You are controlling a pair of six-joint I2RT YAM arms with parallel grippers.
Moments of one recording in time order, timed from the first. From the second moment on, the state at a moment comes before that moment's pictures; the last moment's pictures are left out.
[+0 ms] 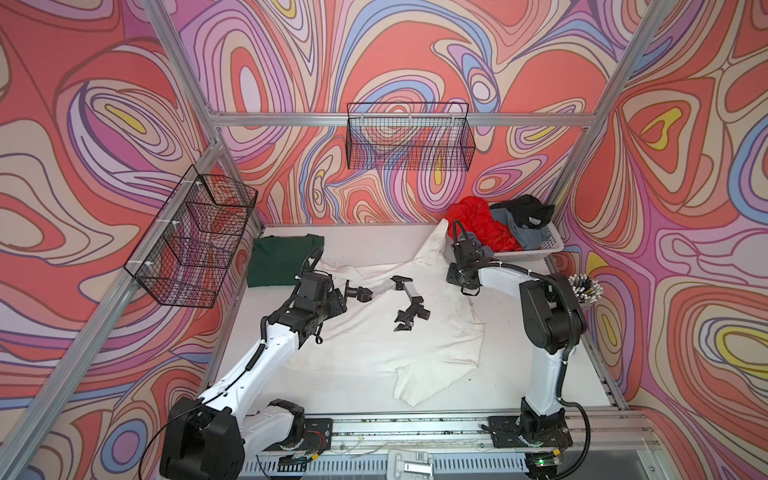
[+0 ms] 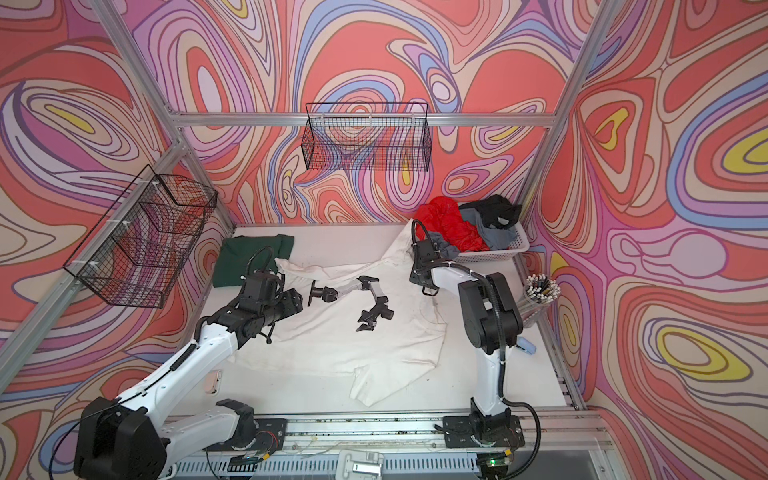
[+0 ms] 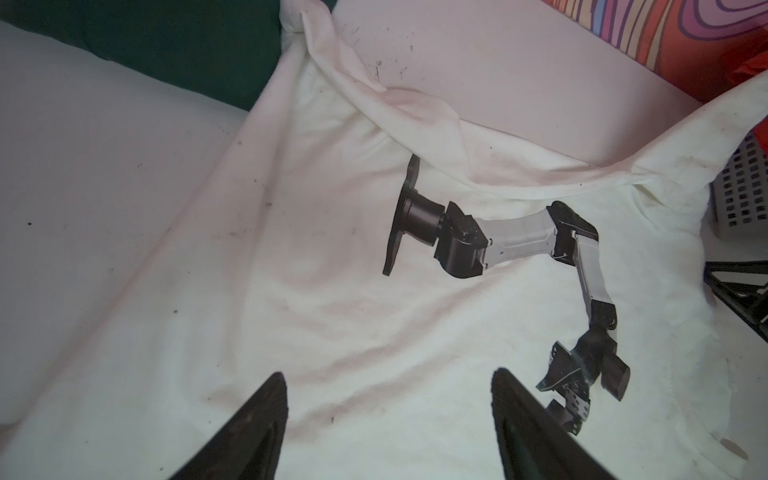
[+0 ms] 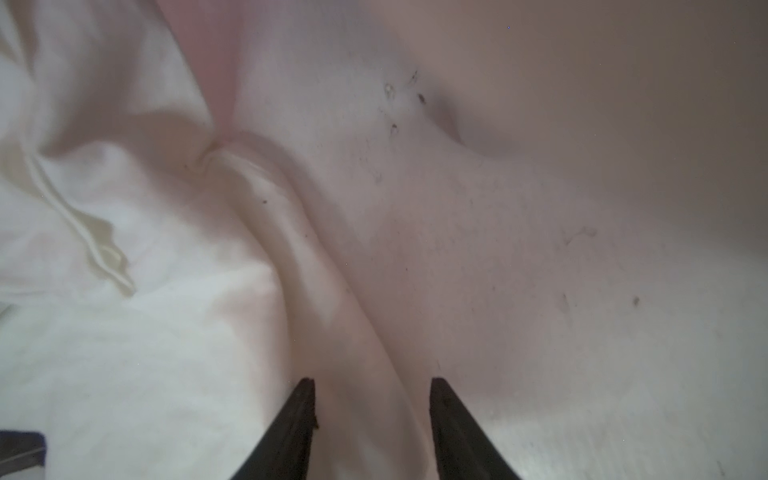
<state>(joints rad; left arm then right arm) -0.30 1.15 0.78 -0.46 -0.12 -0.63 0.28 2.03 1.36 -0.35 0.20 0.55</state>
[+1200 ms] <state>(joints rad) -0.30 1.29 0.84 -0.40 -0.12 -0.59 0.28 2.03 1.38 -0.37 0.15 0.53</state>
